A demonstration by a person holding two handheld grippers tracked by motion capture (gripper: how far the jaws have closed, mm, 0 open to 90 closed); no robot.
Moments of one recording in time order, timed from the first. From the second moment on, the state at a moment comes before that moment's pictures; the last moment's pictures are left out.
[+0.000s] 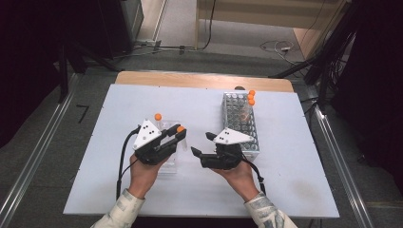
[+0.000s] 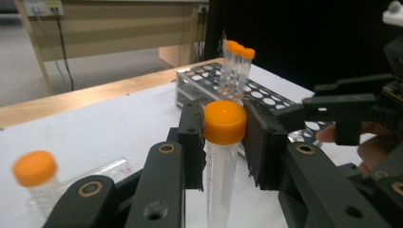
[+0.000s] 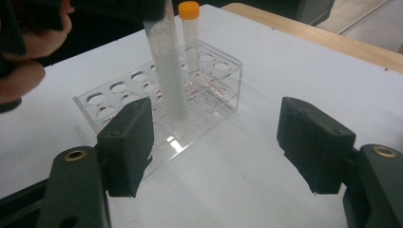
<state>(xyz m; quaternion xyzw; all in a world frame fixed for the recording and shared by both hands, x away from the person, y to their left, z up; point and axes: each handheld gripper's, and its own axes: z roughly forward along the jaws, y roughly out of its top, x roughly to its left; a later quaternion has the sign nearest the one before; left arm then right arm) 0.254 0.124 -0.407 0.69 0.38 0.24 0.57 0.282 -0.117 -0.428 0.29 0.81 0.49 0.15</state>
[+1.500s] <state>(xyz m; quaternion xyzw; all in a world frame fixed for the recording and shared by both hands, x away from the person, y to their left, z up) 0.281 0.168 -0.440 0.66 0.45 0.34 0.49 0.284 -0.140 -0.426 0.31 0.80 0.50 0.16</state>
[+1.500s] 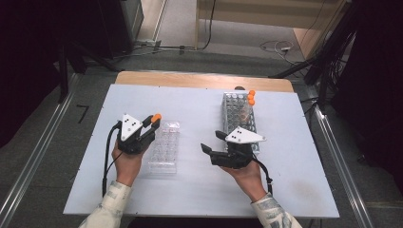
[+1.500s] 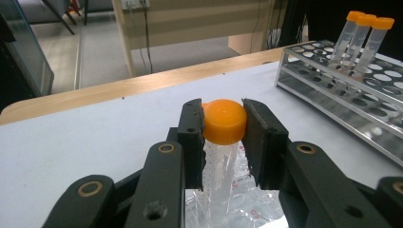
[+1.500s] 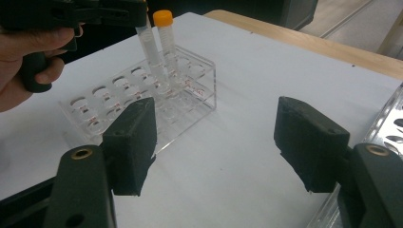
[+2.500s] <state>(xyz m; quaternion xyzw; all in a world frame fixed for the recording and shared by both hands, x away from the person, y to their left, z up) 0.275 0.166 -0.438 0.66 0.46 0.32 0.50 0.293 -0.153 -0.424 0.33 0.79 0.50 0.16</state>
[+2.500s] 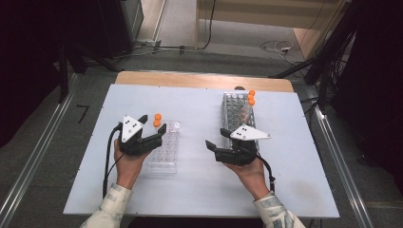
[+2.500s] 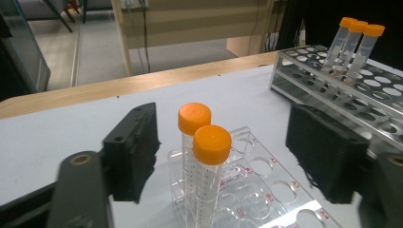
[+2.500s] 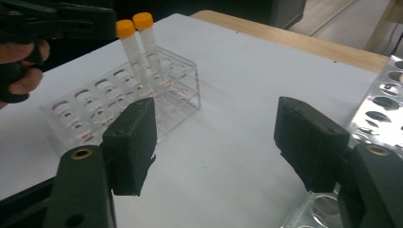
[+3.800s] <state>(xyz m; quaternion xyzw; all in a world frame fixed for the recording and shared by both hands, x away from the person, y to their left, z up) 0.256 0.181 -0.446 0.65 0.47 0.32 0.51 0.385 -0.236 -0.442 0.46 0.72 0.44 0.28</state>
